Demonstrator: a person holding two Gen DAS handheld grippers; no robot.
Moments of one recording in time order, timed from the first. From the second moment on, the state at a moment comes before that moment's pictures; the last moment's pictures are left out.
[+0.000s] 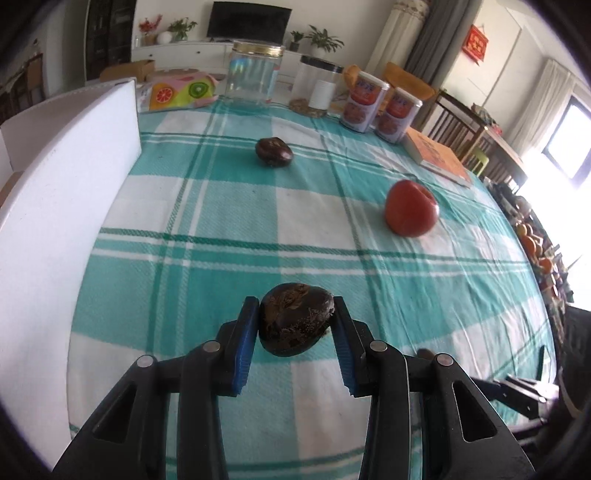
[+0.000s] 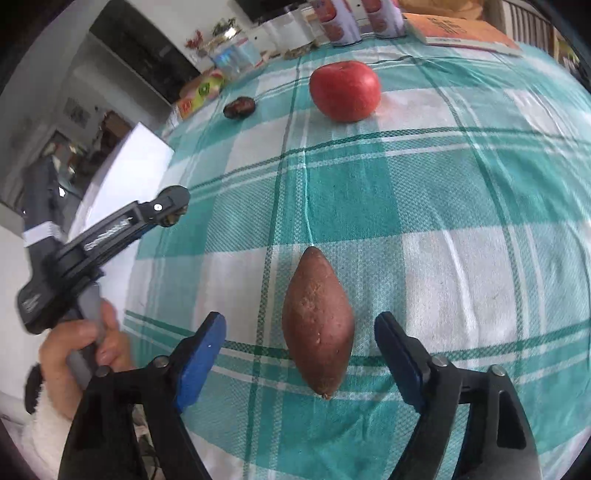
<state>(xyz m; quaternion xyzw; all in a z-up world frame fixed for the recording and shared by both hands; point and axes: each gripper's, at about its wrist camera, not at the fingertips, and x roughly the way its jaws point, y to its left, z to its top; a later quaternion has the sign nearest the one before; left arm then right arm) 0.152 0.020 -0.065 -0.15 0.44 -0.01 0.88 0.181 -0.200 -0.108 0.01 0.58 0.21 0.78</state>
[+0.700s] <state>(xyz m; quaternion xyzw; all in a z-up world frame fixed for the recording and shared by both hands) -0.045 0.226 0.021 -0.21 0.39 0.10 0.89 0.105 -0.061 -0.040 0.31 0.51 0.48 0.64</state>
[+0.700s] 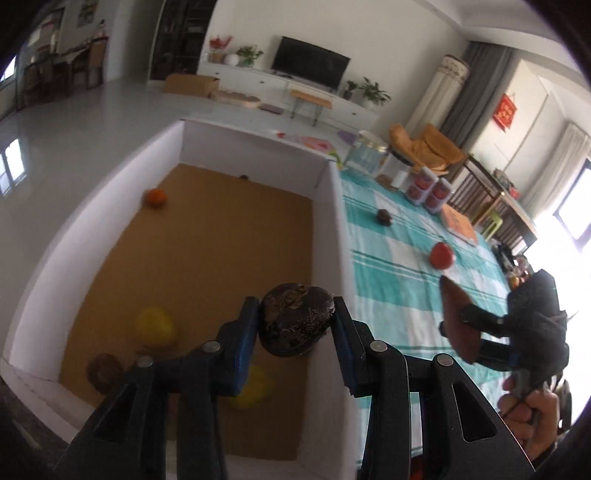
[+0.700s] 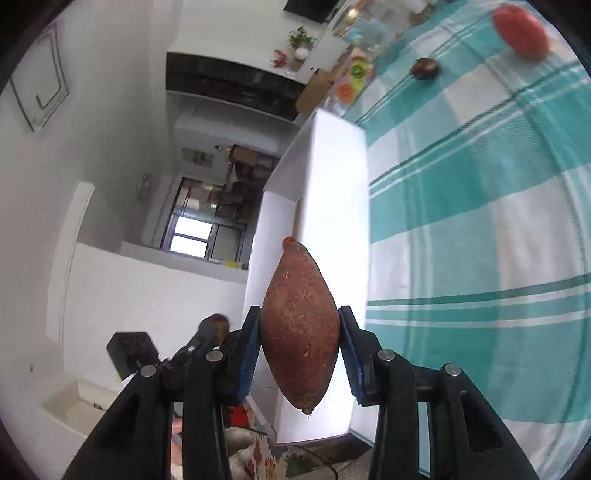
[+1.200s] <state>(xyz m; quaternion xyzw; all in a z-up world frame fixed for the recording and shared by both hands) -0.061 0.265 -0.029 -0.17 0.41 0.24 0.86 0.055 0.078 -0.023 0.07 0.48 0.46 0.74</state>
